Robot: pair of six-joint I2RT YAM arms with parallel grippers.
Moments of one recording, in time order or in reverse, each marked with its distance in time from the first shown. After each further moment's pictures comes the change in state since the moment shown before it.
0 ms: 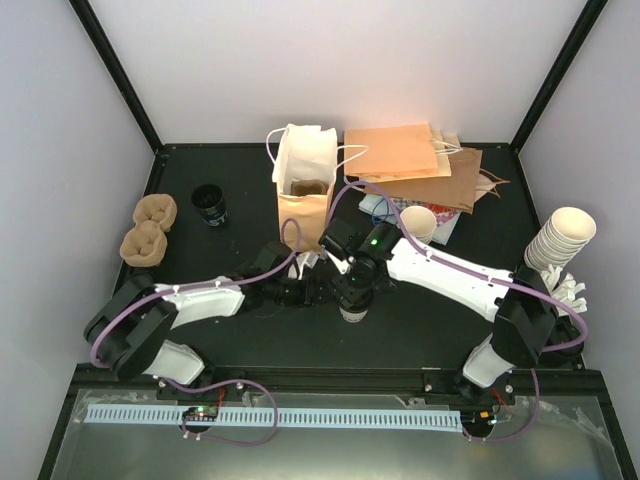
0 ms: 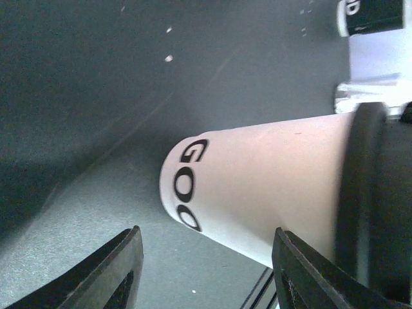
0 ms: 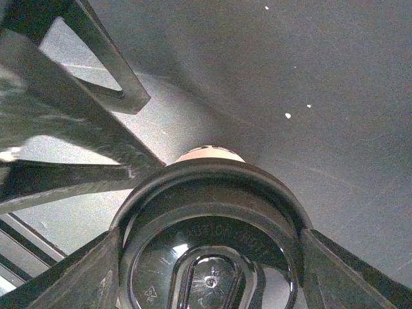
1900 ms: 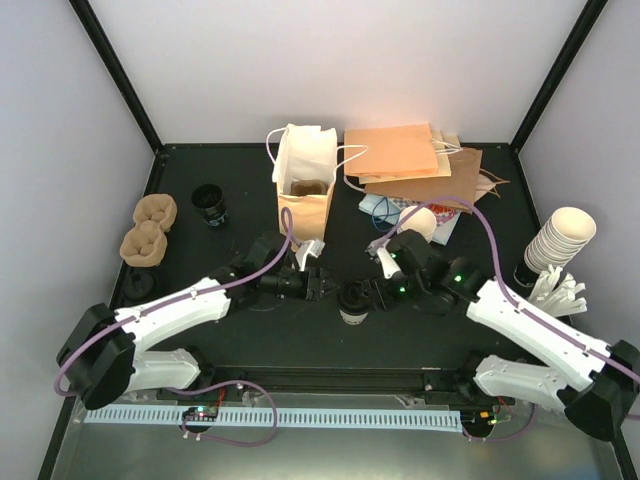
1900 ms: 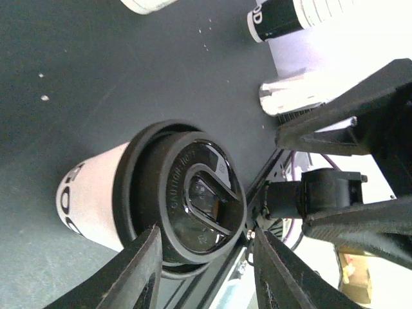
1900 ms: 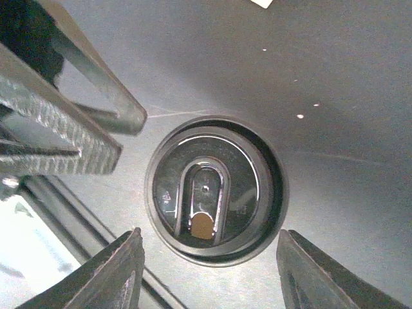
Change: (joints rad) left arm -0.061 -0.232 0.116 -0.165 -0.018 0.013; right arm -0.106 -0.516 -0.373 0.254 -0.155 0.156
